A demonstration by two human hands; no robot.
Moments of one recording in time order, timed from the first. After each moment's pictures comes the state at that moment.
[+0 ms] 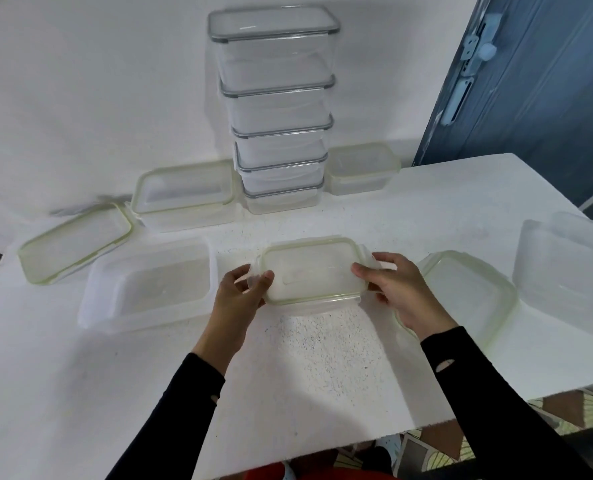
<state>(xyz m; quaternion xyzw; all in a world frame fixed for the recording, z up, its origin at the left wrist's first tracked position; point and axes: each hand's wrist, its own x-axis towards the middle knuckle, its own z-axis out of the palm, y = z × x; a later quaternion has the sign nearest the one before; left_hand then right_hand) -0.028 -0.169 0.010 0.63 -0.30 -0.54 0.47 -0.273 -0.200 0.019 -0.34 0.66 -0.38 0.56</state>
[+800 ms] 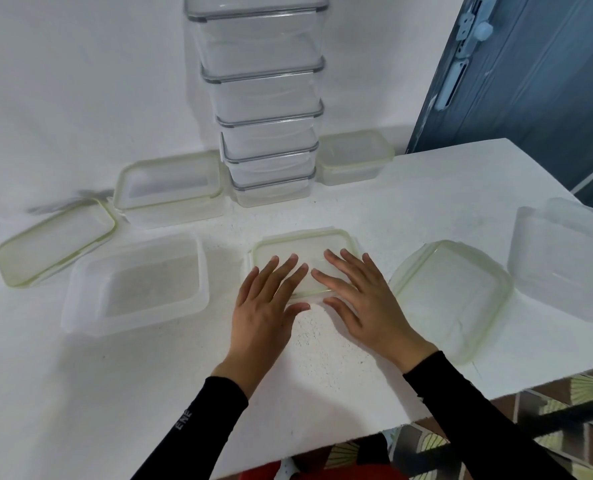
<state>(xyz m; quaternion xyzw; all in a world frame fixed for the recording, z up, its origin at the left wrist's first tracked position) -0.053 -0.155 -0.034 0.55 -0.79 0.03 0.27 -0.264 -0.175 -0.036 -0.85 0.45 -0.27 0.06</state>
